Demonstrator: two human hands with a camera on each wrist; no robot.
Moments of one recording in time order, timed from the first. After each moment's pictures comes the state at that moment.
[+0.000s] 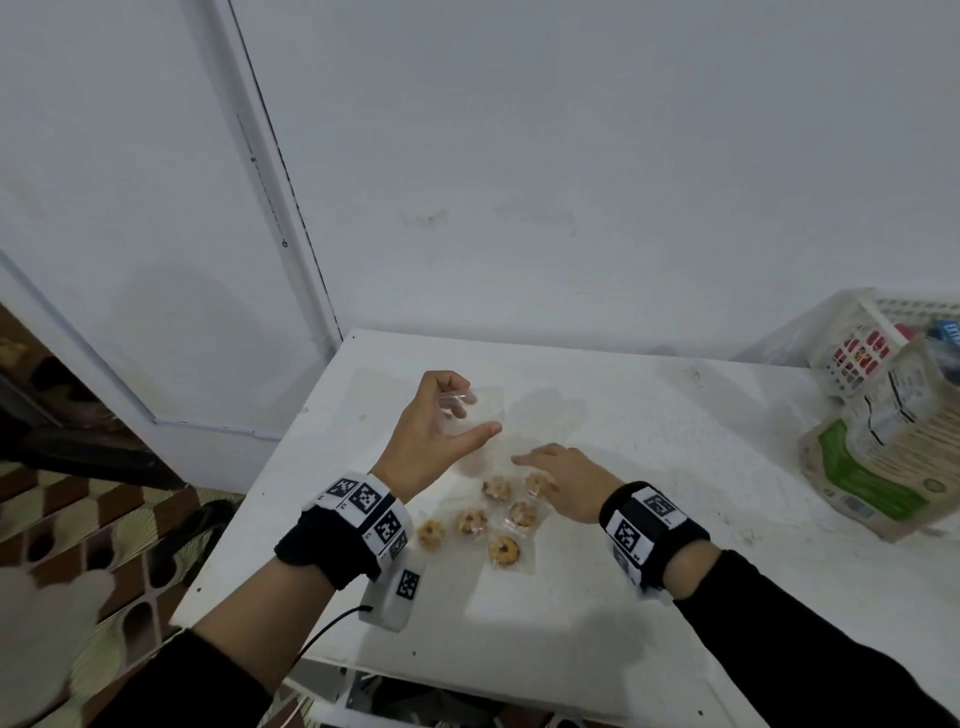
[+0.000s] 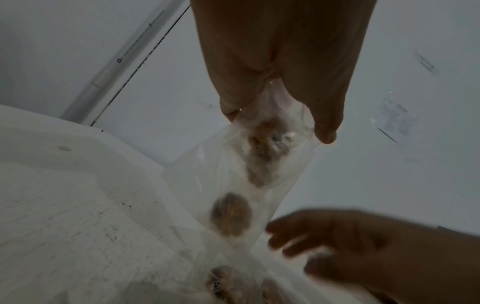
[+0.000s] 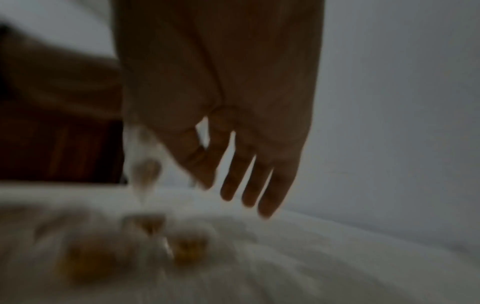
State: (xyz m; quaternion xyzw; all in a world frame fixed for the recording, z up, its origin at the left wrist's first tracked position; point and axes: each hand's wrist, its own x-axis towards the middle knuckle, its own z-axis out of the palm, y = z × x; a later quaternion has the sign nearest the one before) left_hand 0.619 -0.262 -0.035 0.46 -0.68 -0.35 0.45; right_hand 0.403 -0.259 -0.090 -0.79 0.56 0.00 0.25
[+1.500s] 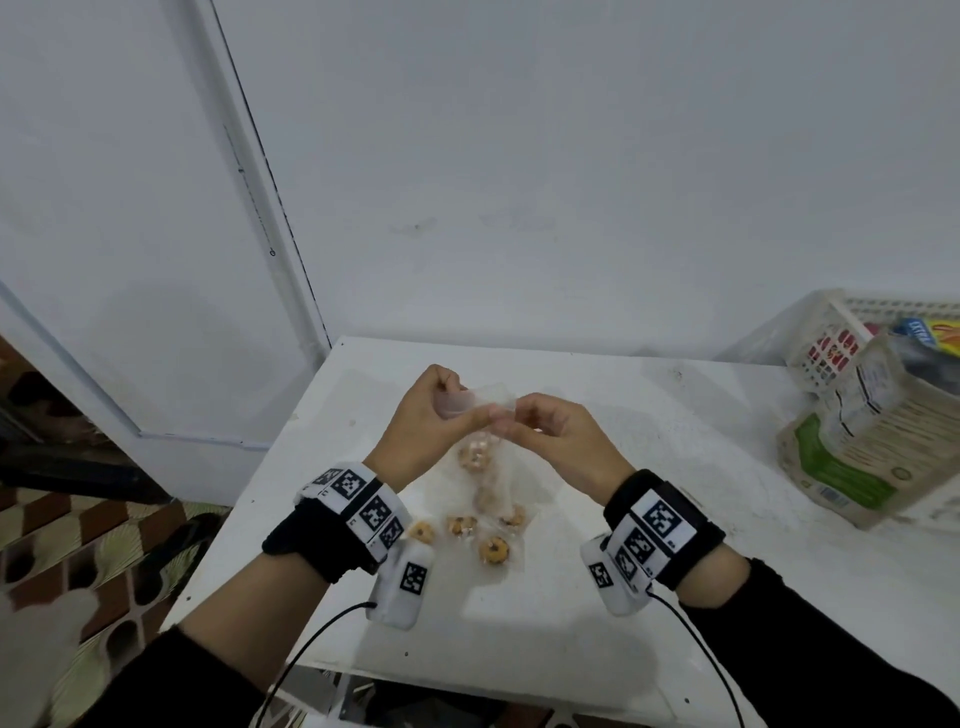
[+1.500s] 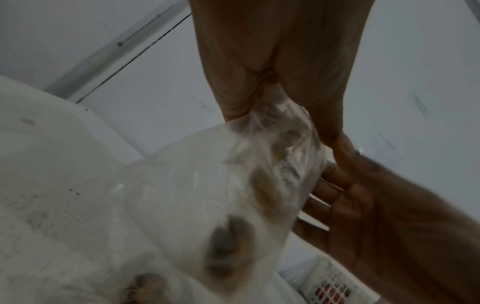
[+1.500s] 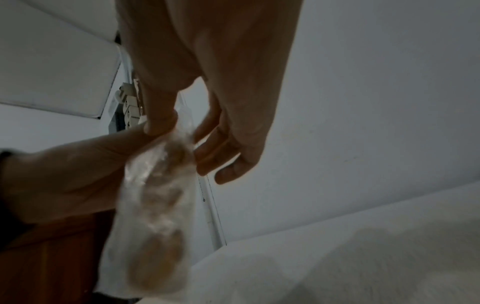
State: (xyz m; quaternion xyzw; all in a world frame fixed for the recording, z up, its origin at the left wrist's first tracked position) left_hand 0.605 -0.257 -0.007 0.41 -0.63 -0.48 0.46; right_hand 0.420 -0.225 -0.008 -0.62 0.45 -0.43 0.48
